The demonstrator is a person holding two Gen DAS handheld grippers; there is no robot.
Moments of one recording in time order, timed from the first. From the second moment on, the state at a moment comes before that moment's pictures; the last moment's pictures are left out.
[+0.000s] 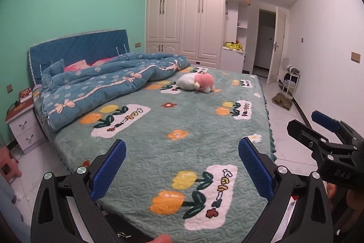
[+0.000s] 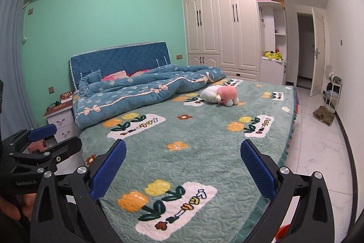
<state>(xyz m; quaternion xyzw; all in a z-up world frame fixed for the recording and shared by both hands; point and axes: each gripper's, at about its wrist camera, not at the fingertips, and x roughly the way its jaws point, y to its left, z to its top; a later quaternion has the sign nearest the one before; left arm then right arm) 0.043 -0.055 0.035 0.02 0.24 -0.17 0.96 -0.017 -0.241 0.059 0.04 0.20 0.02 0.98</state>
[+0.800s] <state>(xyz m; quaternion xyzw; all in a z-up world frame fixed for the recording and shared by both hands) 0.043 -0.060 0.014 0.03 0.29 -0.15 0.94 -0.008 -0.245 0.023 0.07 0.25 0.02 0.96</state>
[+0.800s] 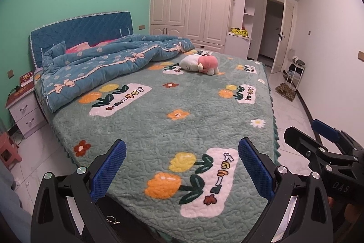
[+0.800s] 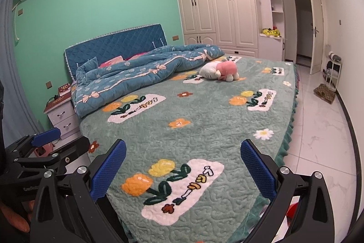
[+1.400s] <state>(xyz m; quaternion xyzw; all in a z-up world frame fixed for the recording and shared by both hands) 0.046 -0.058 0.014 0.03 0.30 -0.15 0.94 -0.003 -0.246 0.018 0.07 0.26 0.03 0.96</state>
